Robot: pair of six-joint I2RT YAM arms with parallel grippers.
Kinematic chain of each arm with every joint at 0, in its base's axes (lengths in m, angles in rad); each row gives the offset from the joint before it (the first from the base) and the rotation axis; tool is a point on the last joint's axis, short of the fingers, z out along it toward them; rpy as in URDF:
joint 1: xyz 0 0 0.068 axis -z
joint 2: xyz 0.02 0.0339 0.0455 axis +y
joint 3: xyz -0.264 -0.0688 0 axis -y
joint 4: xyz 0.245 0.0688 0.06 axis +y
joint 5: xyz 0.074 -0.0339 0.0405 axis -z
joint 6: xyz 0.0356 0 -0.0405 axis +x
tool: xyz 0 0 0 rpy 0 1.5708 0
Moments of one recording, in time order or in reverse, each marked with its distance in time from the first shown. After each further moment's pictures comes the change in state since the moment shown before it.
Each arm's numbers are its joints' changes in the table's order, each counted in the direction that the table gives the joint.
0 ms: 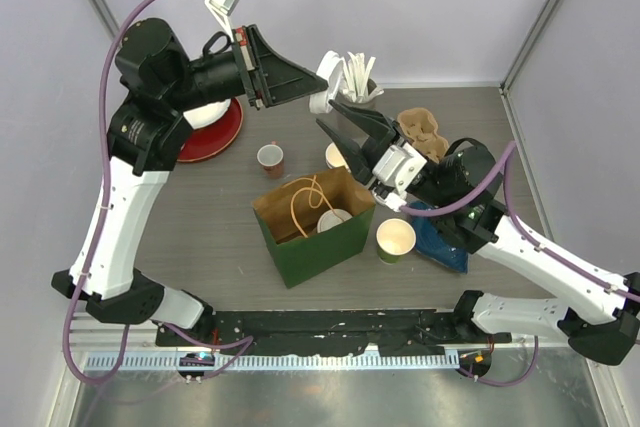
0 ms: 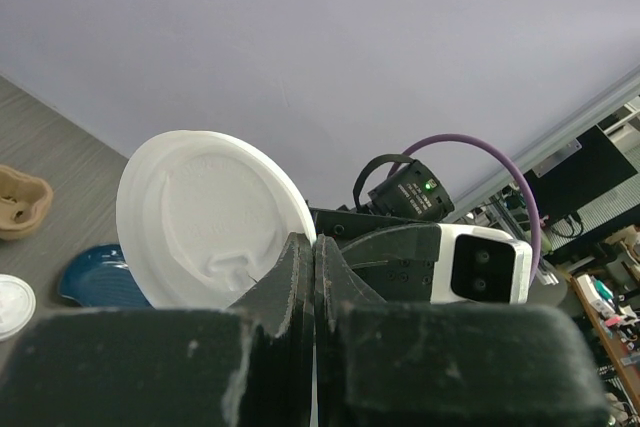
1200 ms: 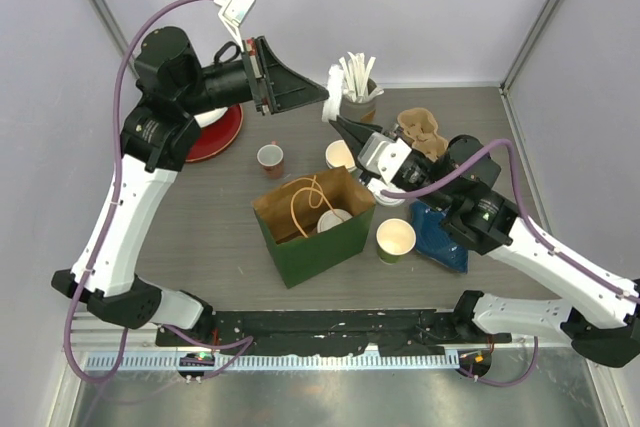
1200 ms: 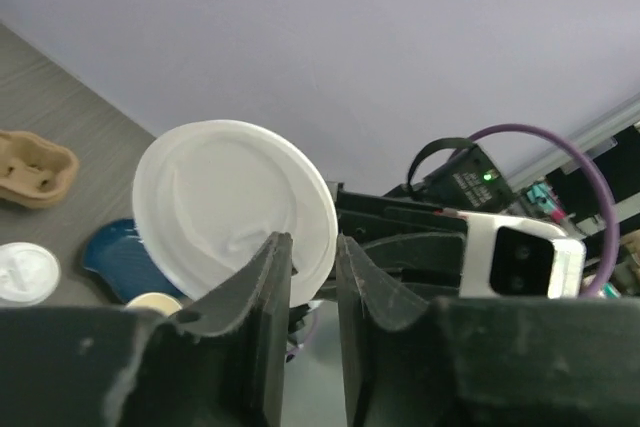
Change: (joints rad) left arm -0.029 -0.031 -0.138 -0.045 0.018 0.016; right arm -0.005 -0.015 0.064 0.306 0.138 -0.007
